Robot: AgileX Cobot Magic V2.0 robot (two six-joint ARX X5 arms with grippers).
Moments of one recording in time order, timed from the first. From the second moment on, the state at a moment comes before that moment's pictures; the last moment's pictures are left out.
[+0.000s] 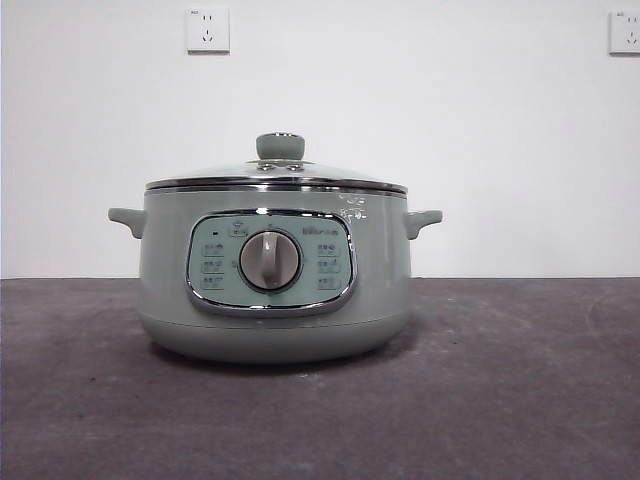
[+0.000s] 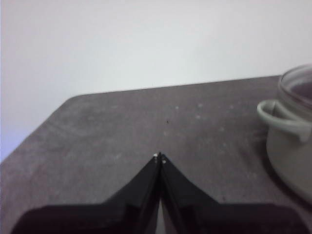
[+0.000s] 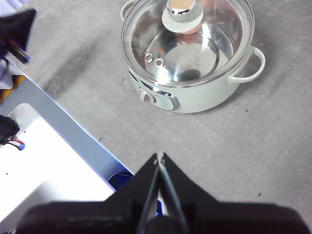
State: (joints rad) left arm 0.01 0.08 0.07 -0.04 -0.07 0.07; right arm 0.54 1.09 1.63 -1.35 -0.26 -0.06
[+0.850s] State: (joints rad) left arm 0.01 0.00 0.02 -0.18 -0.07 -0.05; right arm 0.54 1.09 1.63 -1.35 -0.26 -0.06
